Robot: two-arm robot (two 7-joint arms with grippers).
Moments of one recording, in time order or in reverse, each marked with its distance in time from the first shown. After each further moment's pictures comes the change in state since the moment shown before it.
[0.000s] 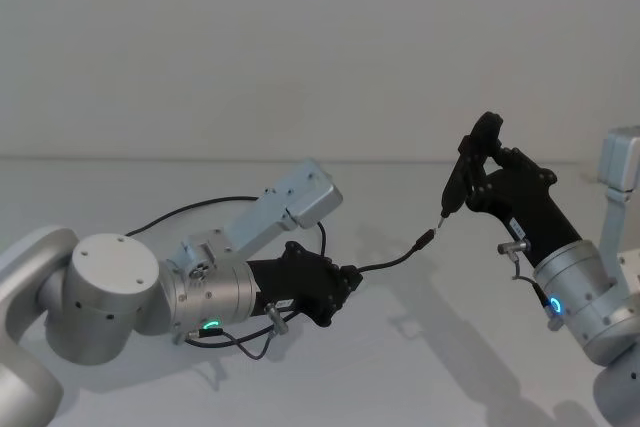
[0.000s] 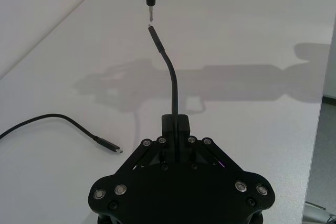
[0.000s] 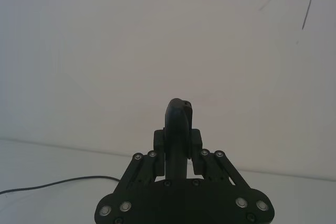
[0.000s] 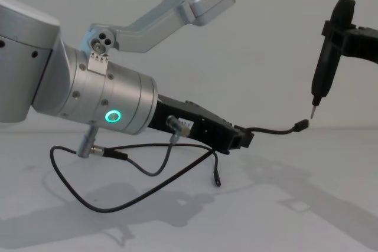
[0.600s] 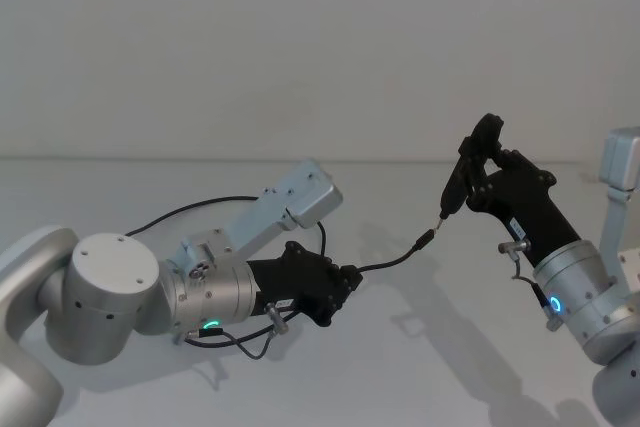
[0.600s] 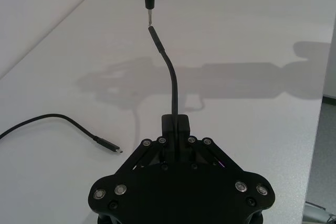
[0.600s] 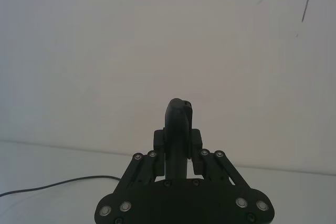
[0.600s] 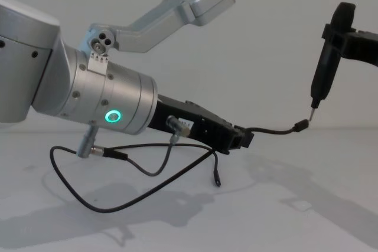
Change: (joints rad) left arm 0.000 0.000 0.000 0.000 0.000 0.000 0.000; right arm 0.010 0.001 0.000 0.021 0.030 0.003 0.006
